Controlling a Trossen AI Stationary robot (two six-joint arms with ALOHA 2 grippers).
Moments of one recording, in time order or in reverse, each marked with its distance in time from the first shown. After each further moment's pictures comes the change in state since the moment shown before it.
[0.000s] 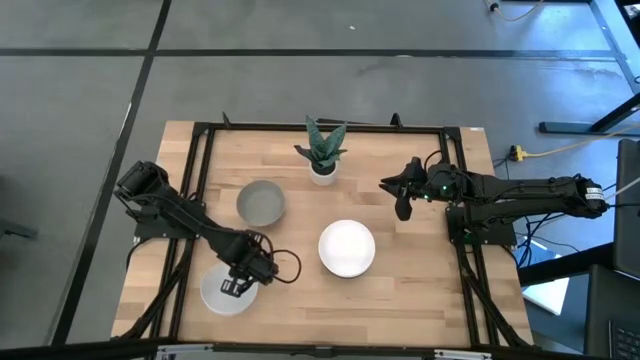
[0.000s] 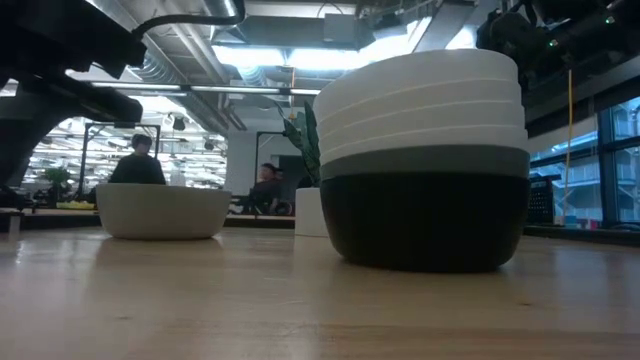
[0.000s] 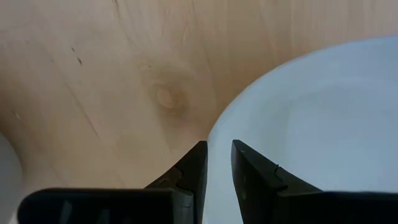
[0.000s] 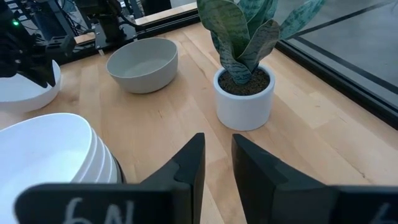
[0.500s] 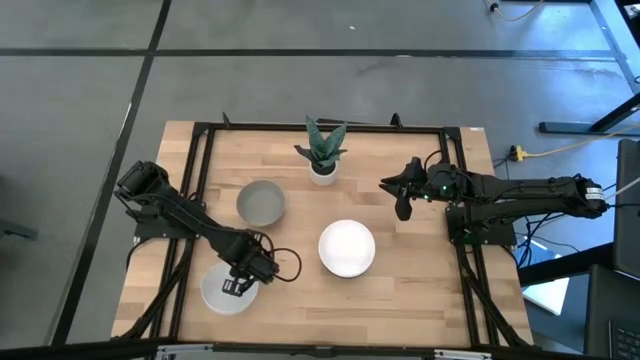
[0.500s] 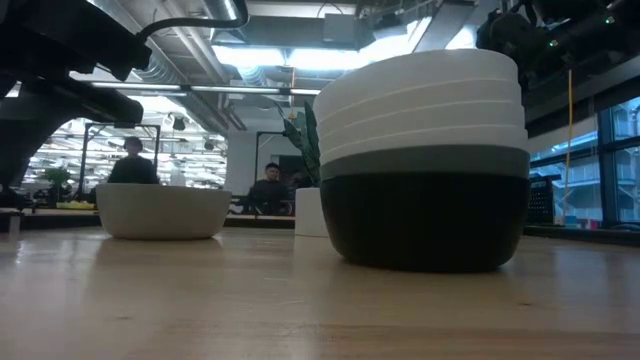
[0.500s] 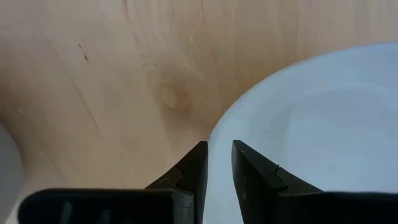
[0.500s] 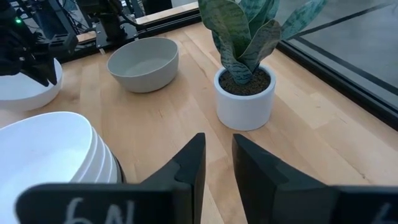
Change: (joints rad) left arm 0.009 0.000 0.000 0.000 -0.001 -0.027; right arm 0.000 0.000 0.000 -0.001 -0.001 -0.009
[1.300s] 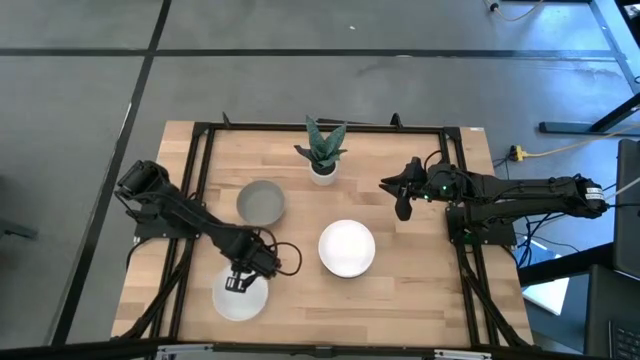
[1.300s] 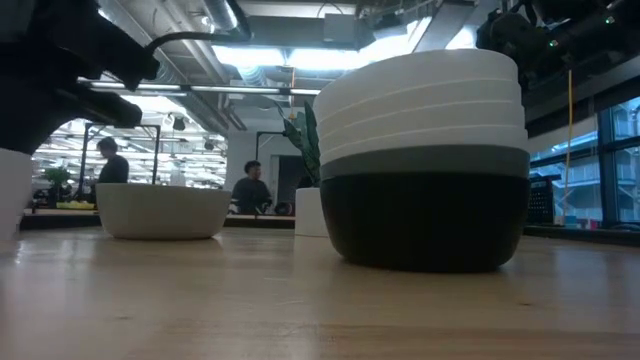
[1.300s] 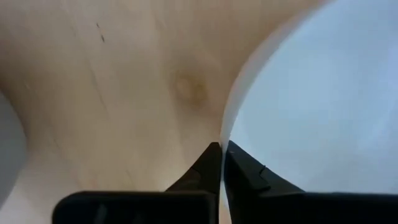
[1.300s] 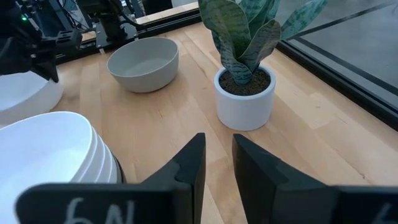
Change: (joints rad) left arm 0.033 -0.002 0.000 -0.034 0.009 -0.057; right arm 0.000 0.000 0.000 0.000 0.000 -0.001
